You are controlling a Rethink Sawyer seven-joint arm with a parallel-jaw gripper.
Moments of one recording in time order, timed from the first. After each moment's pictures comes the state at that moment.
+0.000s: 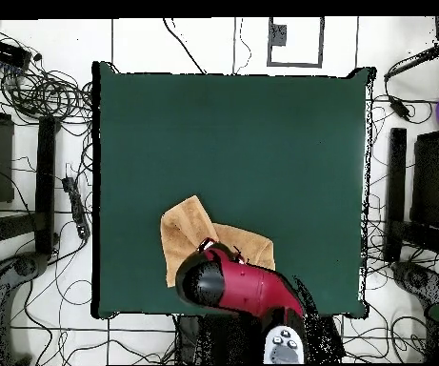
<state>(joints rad) -0.02 -0.71 -0.23 2.00 -0.05 0.27 2.09</state>
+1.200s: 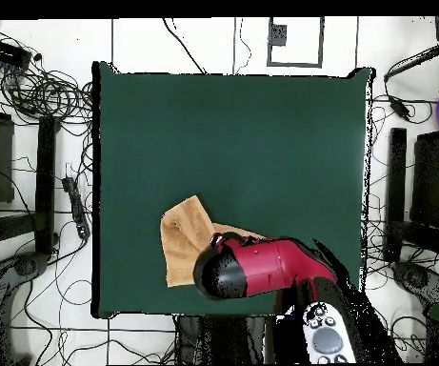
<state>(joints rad) -0.28 -0.82 0.11 1.94 -0.55 0.42 2.08</state>
